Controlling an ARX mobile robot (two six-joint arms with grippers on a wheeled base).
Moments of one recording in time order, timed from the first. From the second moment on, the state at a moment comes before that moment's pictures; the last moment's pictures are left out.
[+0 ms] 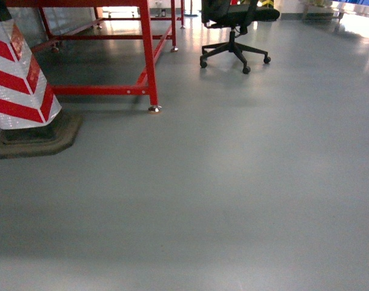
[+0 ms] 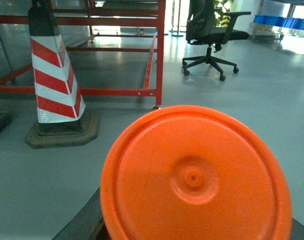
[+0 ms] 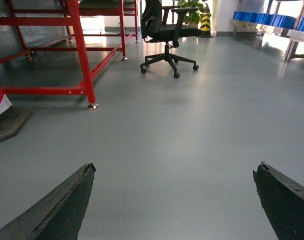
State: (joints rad) left arm 0.00 0.01 0.01 -0.01 0.00 -0.01; right arm 0.00 0.00 0.01 0.00 0.00 0.00
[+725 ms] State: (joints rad) left arm 0.00 0.01 0.01 -0.01 0.00 -0.01; right arm 0.00 0.00 0.01 0.00 0.00 0.00
